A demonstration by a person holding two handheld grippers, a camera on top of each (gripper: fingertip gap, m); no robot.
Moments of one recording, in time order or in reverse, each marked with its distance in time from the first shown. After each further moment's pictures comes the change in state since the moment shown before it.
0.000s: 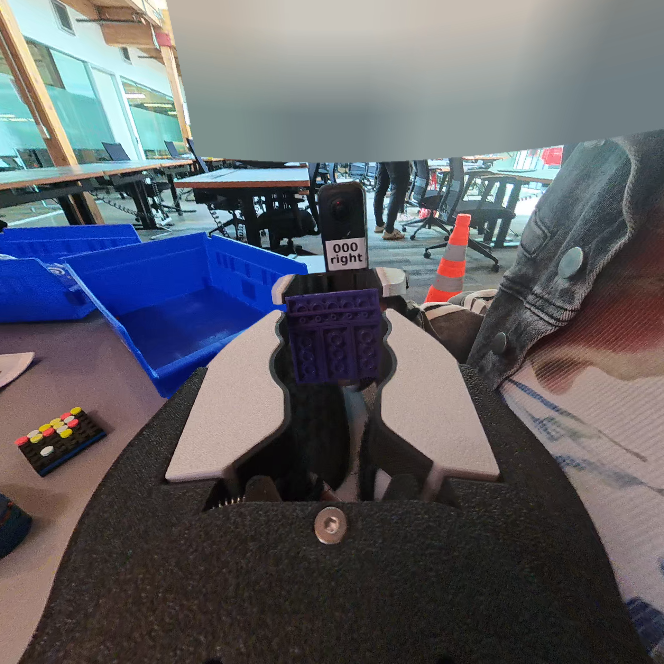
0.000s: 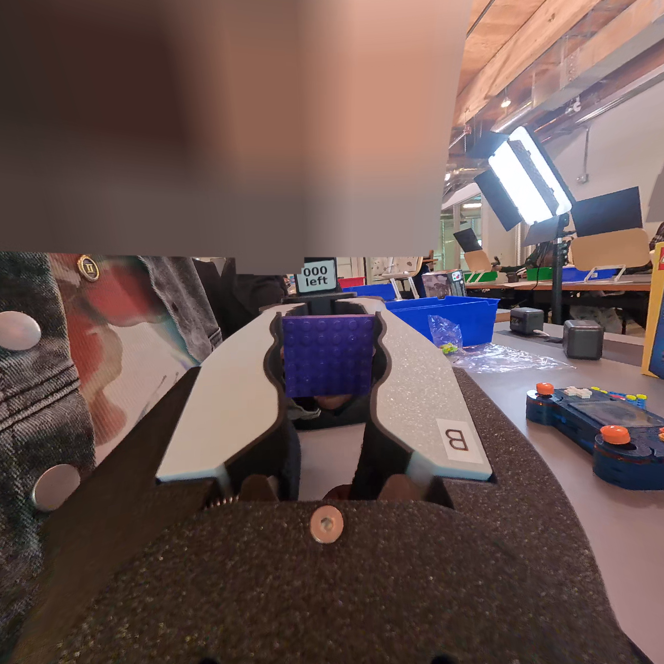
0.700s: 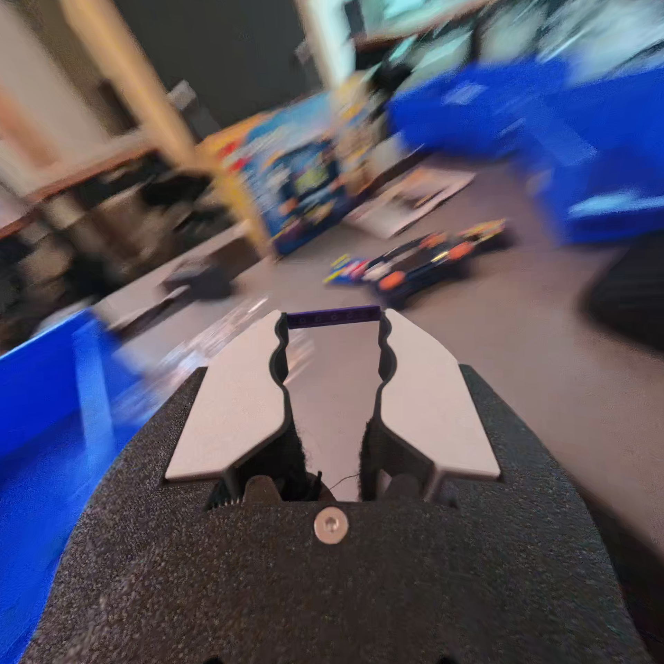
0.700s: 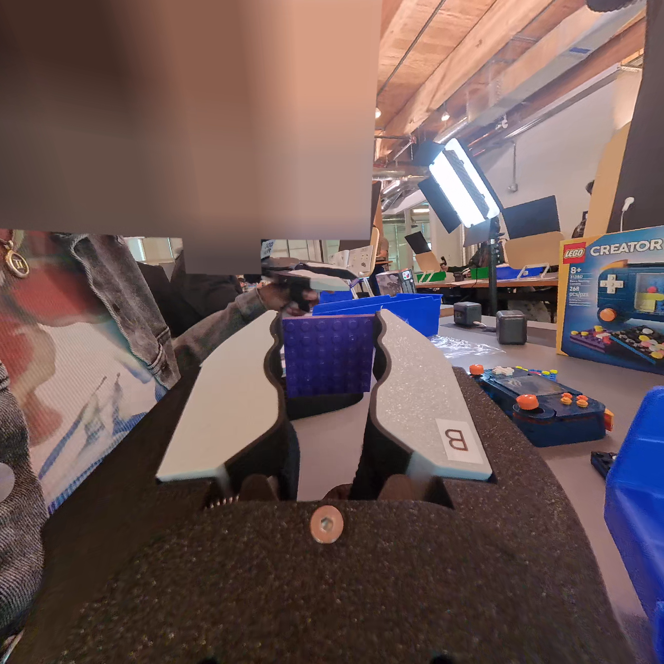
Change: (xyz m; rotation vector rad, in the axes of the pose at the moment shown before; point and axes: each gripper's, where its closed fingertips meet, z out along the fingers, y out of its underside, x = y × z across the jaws) left arm -0.138 -0.010 -0.265 -0.401 -1.034 0.082; right arm 0.035 0.001 -0.016 0.009 0.137 -0.035
